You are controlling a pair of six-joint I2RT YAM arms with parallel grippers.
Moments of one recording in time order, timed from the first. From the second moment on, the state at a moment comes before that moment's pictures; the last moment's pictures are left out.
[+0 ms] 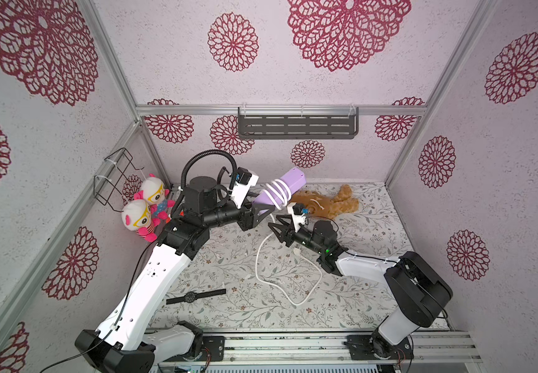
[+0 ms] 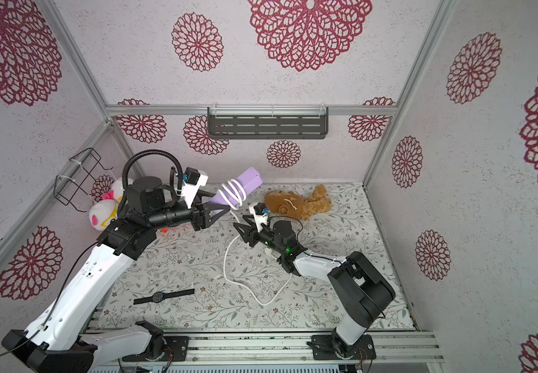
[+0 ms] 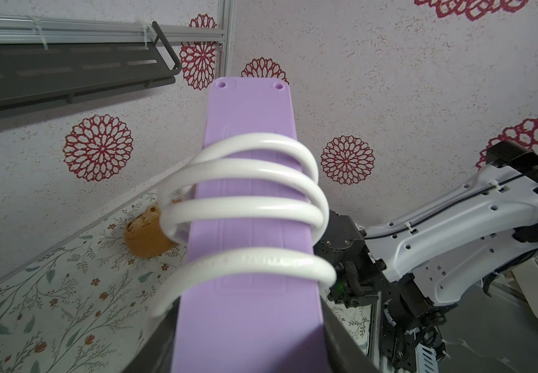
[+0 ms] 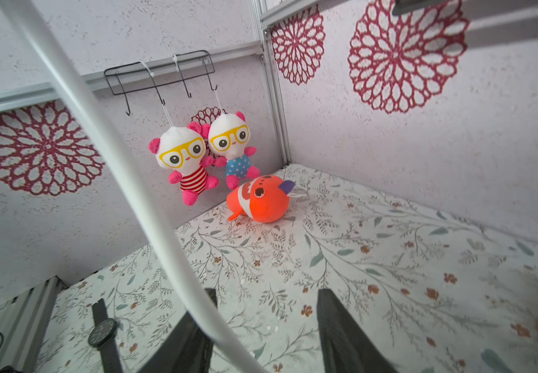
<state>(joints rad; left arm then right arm) -0.42 1.21 1.38 -0.42 0.63 -0.01 0.71 1.65 0.83 0.86 -0.30 0.23</state>
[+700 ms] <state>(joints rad) -0.42 1.20 1.42 -0.75 0.77 0.09 0.44 1.40 0.91 0.66 -0.42 0.18</state>
